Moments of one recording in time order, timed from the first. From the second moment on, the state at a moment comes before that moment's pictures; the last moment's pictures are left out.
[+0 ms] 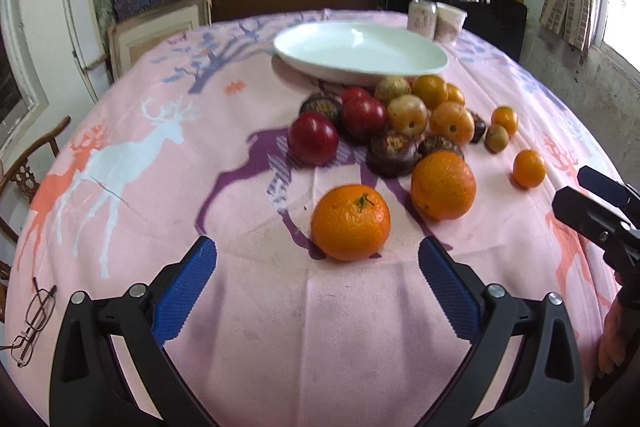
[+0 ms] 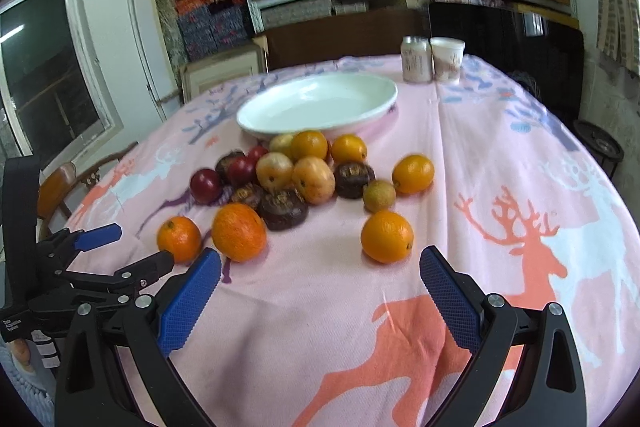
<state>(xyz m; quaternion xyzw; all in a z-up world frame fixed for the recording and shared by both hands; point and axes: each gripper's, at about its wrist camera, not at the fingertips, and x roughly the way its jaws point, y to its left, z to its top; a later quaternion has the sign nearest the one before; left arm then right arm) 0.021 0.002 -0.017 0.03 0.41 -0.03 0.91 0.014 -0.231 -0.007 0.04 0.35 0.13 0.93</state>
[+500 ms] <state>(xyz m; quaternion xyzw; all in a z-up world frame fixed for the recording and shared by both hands) 0.033 0.004 -0.045 0.04 0.47 -0.05 0.88 0.058 -0.256 -0.032 0.02 0.43 0.14 0.89</state>
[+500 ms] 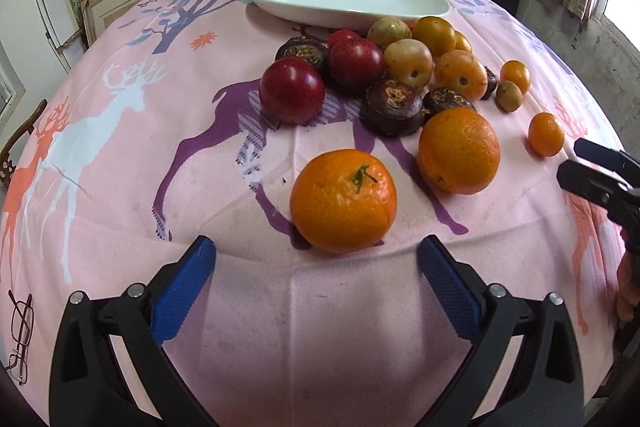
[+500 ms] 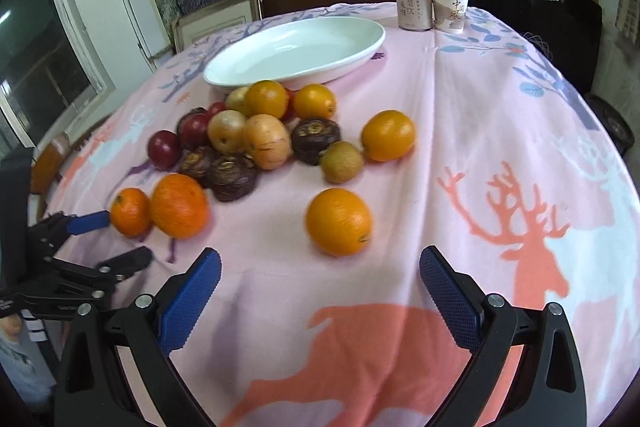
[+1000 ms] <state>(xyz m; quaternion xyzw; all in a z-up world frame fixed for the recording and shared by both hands) 0.067 -0.005 -0.035 0.05 0.46 -0.07 0.88 0.088 -0.242 -0.047 -0.05 0.46 0.14 0.88</state>
